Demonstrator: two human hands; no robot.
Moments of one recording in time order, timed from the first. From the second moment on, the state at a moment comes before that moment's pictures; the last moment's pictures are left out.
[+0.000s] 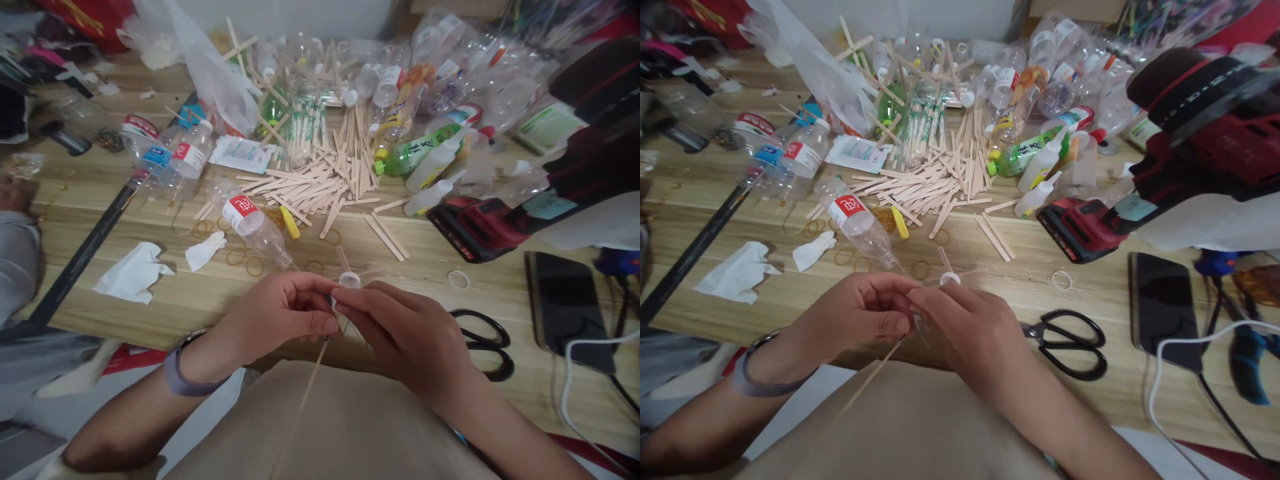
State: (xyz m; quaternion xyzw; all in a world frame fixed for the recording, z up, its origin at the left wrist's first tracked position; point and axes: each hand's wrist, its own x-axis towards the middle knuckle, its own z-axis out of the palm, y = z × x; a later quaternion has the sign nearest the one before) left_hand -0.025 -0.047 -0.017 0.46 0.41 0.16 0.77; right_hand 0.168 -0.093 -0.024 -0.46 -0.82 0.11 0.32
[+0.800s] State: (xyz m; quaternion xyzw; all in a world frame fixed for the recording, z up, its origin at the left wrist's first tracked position) left_hand -0.017 -0.028 -0.007 0.49 0.35 0.05 0.80; right_hand 0.162 -0.080 -0.013 -0.40 -0.84 0.12 0.34
